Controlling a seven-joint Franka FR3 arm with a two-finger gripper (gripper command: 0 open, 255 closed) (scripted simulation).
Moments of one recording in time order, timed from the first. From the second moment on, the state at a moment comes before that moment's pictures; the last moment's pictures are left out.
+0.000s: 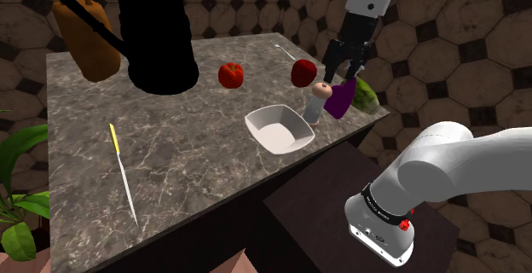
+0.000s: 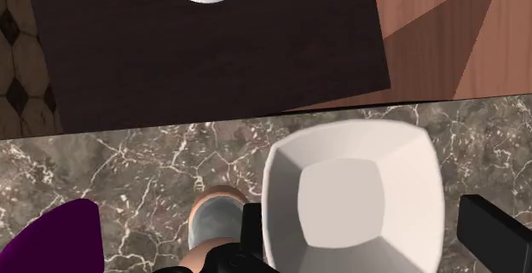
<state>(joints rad) 0.00 -0.74 -0.03 -2.45 0.12 1.56 0.13</state>
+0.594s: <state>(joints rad) -0.03 -0.70 -0.14 -2.54 0.01 1.81 -0.09</state>
